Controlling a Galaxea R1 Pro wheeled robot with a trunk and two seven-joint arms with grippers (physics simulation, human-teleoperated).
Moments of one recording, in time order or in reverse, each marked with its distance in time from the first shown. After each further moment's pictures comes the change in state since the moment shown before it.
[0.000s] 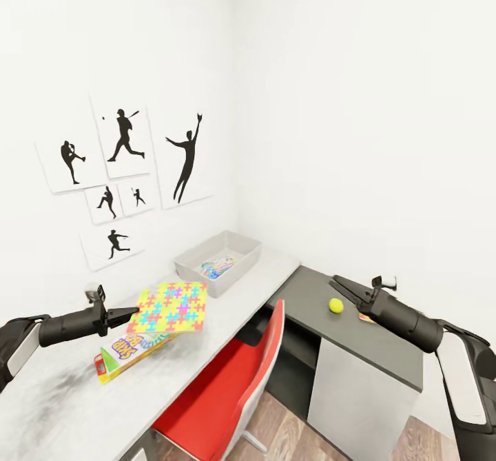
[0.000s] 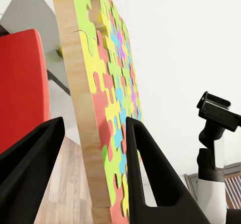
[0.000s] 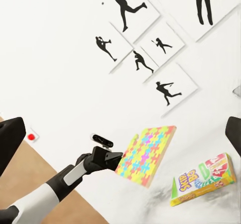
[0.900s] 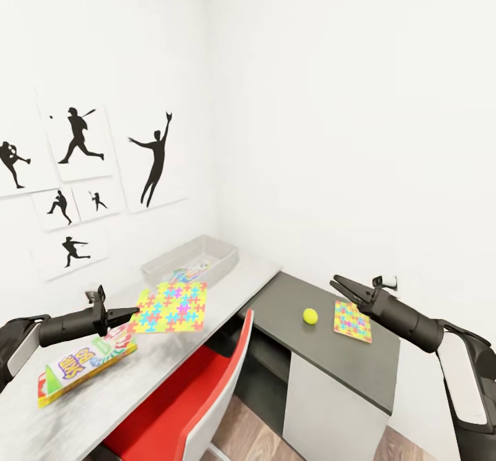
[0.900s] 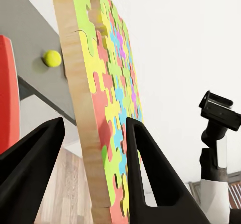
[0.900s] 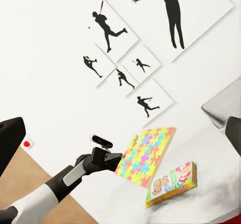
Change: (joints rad) left arm 0.000 0.000 0.000 0.001 -0.002 -0.012 0.003; right arm 0.000 -0.001 -0.003 -0.001 0.000 -0.003 -0.001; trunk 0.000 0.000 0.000
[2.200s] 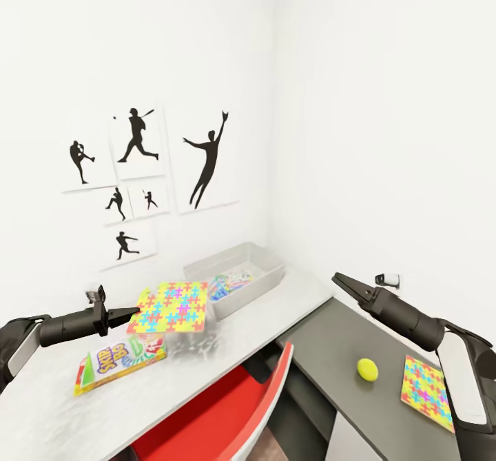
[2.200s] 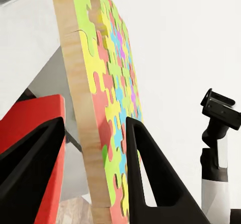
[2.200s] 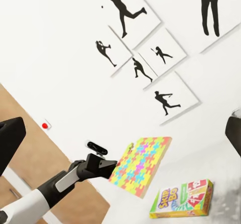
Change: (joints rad) left arm 0.000 -0.001 0.000 0.000 0.000 -0.003 0.001; right arm 0.000 -0.001 0.001 -0.002 0.002 -0.059 0.002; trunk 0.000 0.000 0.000
